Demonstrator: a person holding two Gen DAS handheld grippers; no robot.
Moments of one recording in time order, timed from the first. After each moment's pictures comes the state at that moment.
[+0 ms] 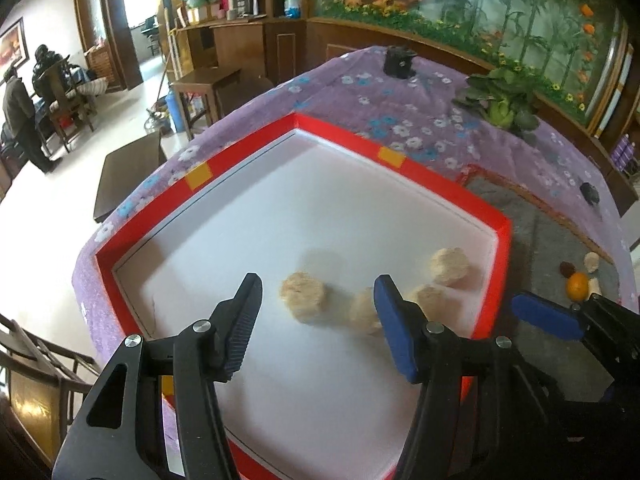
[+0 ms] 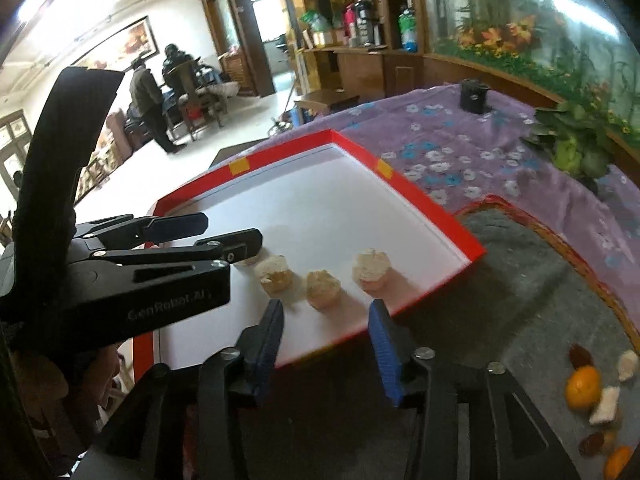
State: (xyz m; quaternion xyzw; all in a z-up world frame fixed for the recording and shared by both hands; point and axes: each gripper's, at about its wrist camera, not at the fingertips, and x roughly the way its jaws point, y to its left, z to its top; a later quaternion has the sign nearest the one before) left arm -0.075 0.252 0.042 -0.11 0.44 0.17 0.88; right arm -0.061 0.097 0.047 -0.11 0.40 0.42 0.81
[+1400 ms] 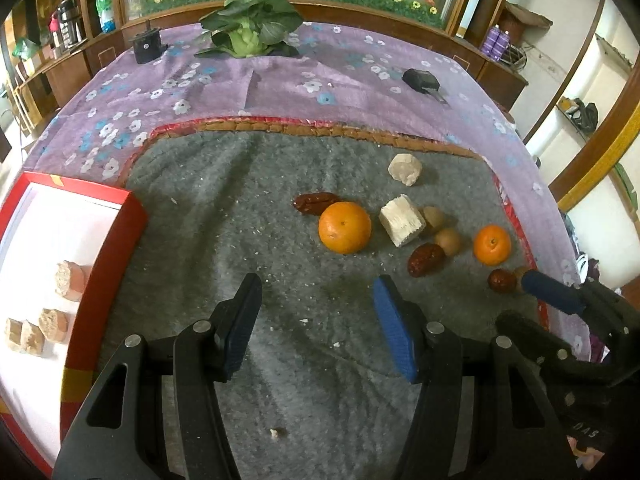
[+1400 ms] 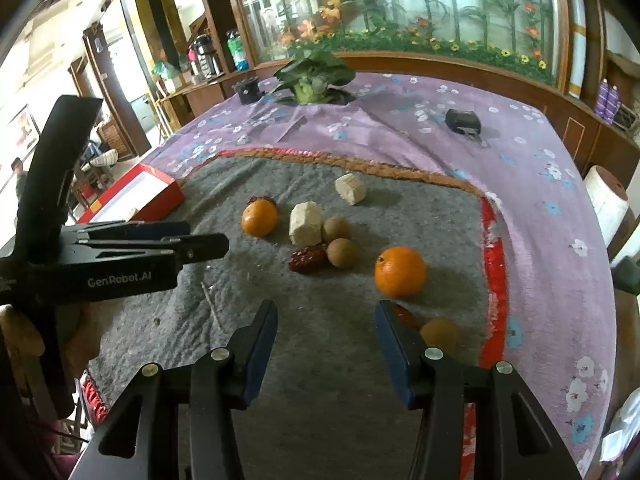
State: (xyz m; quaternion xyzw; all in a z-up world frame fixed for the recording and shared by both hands) left arm -0.002 0.032 0.026 -0.03 0.49 -0.08 0.87; right arm -0.057 -0.167 0.029 -0.01 0.42 0.21 0.88
